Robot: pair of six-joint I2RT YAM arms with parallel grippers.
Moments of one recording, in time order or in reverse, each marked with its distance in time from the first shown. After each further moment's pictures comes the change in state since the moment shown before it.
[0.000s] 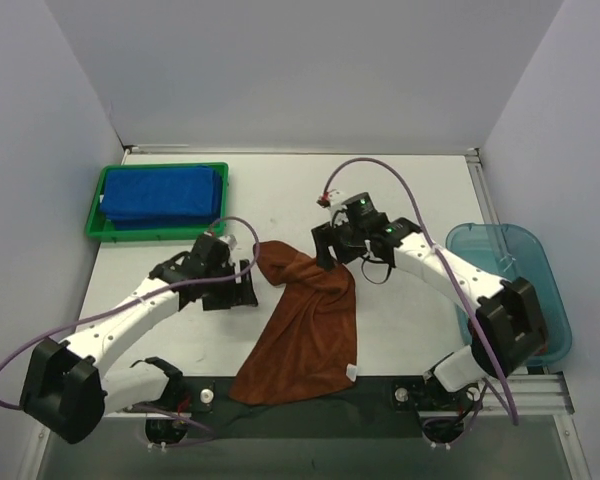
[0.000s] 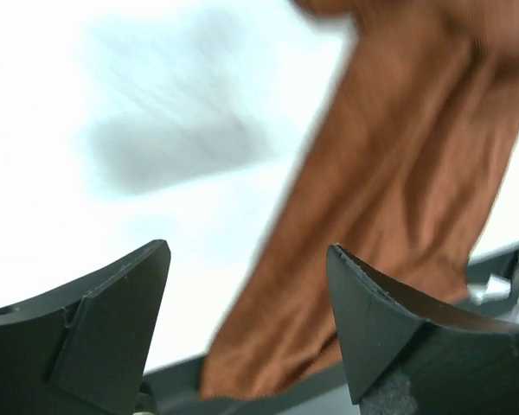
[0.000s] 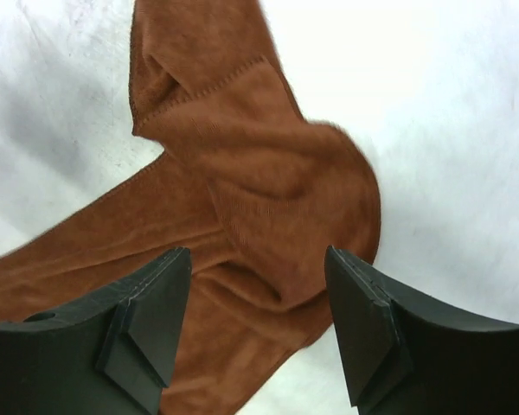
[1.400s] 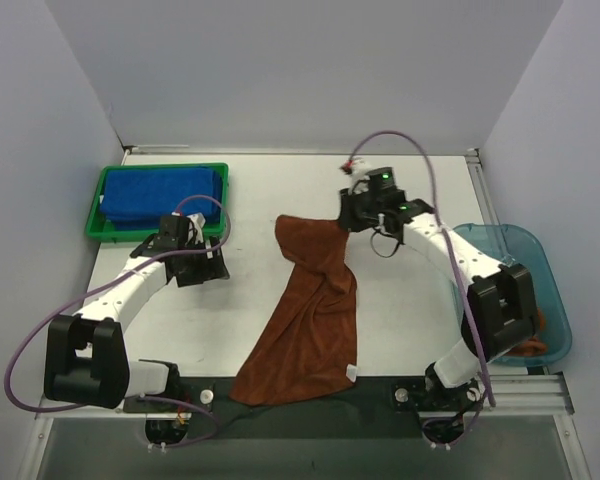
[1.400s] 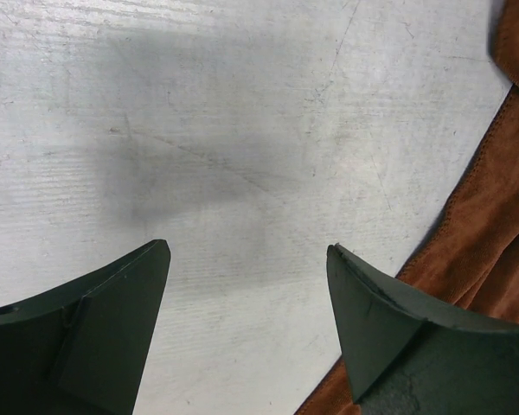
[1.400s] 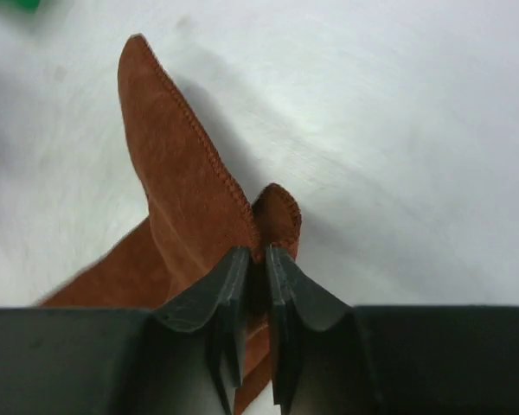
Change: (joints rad) left arm 0.451 0.205 0.085 0.139 0.048 0.294; right arm -0.056 0.212 0.256 0.063 -0.004 -0.175
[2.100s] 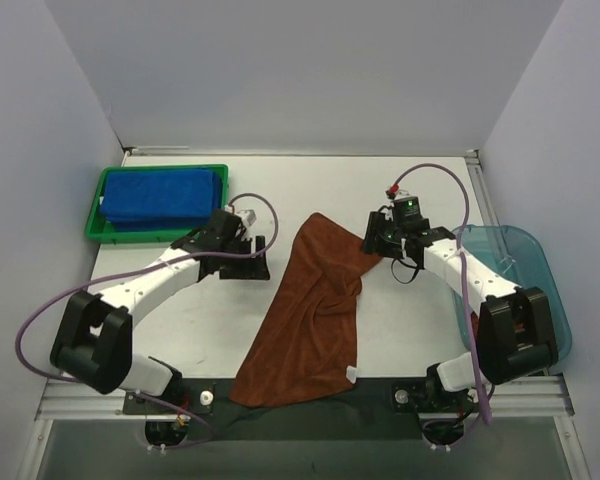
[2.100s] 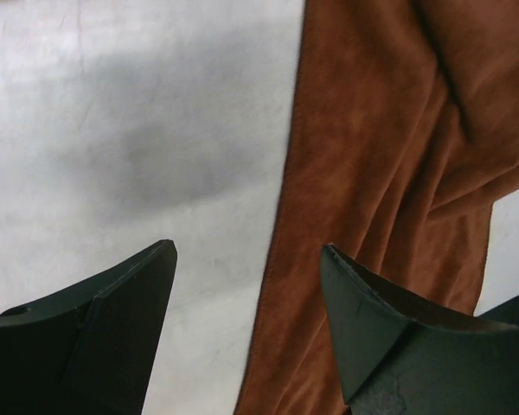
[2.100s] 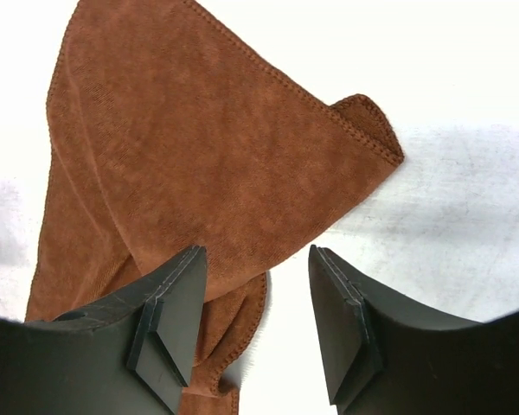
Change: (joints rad) left arm -0.301 0.067 0.071 0.065 0.003 -0.077; right arm -0.237 -0.196 -0.371 0.074 0.117 0.402
